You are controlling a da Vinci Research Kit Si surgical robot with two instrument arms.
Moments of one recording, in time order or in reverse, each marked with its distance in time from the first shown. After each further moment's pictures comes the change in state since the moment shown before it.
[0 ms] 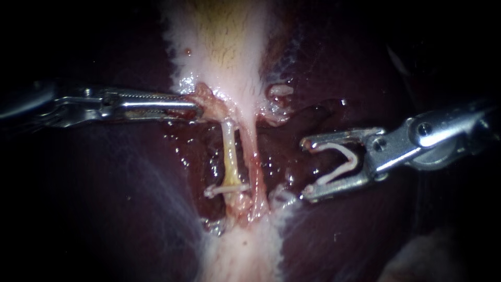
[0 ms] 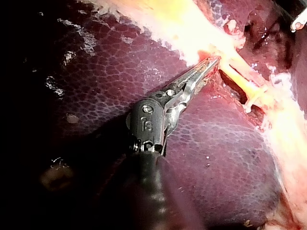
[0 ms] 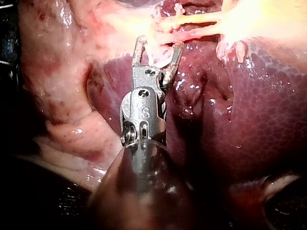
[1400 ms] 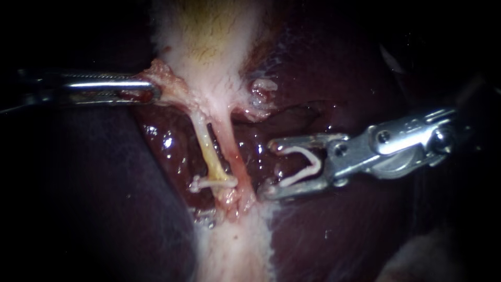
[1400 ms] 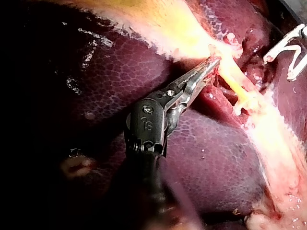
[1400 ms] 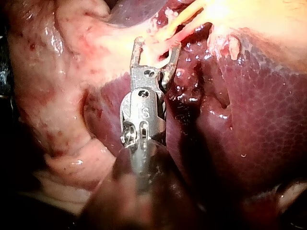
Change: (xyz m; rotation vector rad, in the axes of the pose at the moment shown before) right arm 0.002 0.000 0.007 -0.004 0.006 0.074; left arm 0.007 0.005 -0.009 -0.009 0.048 -0.005
